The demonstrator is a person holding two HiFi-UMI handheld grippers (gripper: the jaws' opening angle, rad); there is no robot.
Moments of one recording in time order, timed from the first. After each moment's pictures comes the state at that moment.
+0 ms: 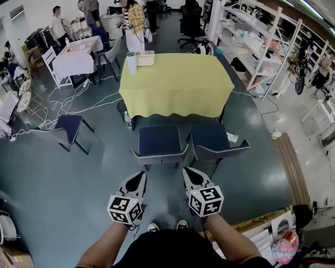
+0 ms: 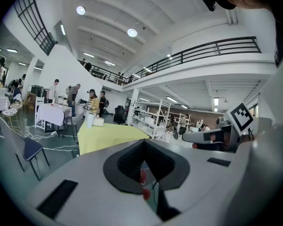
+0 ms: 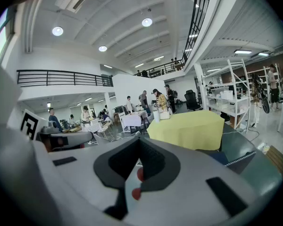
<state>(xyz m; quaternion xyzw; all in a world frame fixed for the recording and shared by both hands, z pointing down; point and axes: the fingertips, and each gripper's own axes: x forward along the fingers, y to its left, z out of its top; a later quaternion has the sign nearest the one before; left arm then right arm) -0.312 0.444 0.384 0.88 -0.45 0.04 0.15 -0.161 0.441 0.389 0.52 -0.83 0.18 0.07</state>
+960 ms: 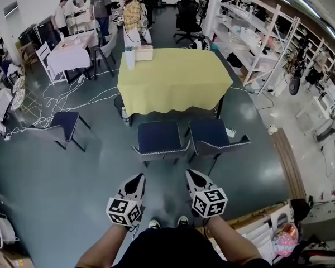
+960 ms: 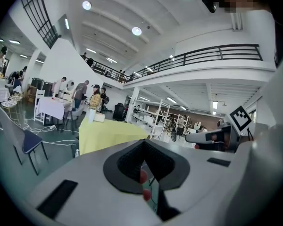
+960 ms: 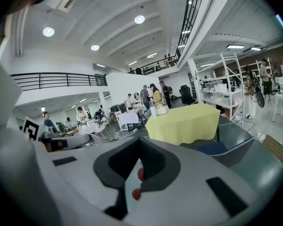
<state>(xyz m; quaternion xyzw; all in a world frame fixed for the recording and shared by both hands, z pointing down) -0.362 0.441 0.408 0.88 -0.44 0.03 0.17 -0.191 0.445 0.410 0.54 -0.81 0.22 0.07</state>
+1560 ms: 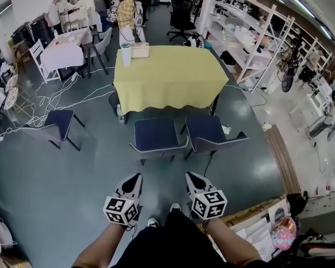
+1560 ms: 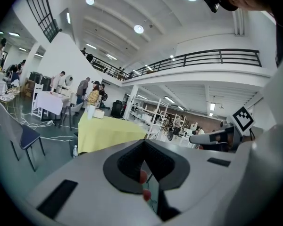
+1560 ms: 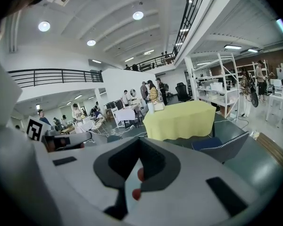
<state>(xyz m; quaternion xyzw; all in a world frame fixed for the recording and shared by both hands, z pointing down) -0.395 0.441 0.427 0.89 -0.42 0.03 0.19 -0.216 0.463 0.426 0.56 -0.79 0.23 0.09</state>
